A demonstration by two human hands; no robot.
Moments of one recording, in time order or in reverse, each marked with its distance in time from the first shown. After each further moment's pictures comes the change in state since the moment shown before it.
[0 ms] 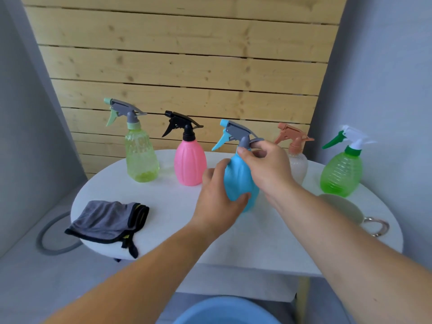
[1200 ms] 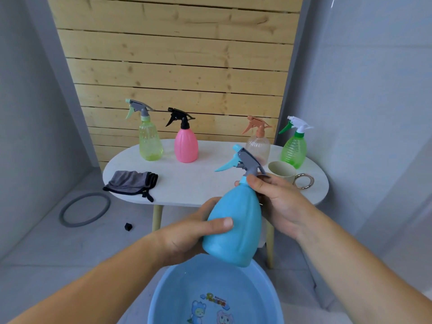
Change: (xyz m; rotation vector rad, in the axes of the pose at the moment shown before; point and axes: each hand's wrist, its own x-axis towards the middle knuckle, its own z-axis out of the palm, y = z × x) left_hand -0.199 0.075 -0.070 -0.687 -0.746 -0.393; right_hand -0.204 -0.040 -0.132 0.633 -0.439 0.377
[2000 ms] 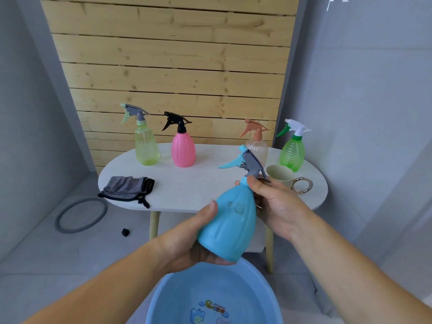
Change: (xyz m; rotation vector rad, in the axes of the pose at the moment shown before) left_hand 0.014 0.000 0.003 -0.206 0.109 -0.064; right_hand 0.014 0.001 -0.007 0.109 0.051 0.011
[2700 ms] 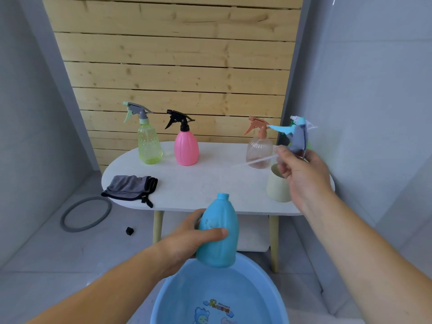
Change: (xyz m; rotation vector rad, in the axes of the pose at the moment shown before) left_hand 0.003 -0.016 -0.024 0.237 0.235 0.041; right_hand 0.041 -0.032 -0.023 0.020 0.415 -0.426
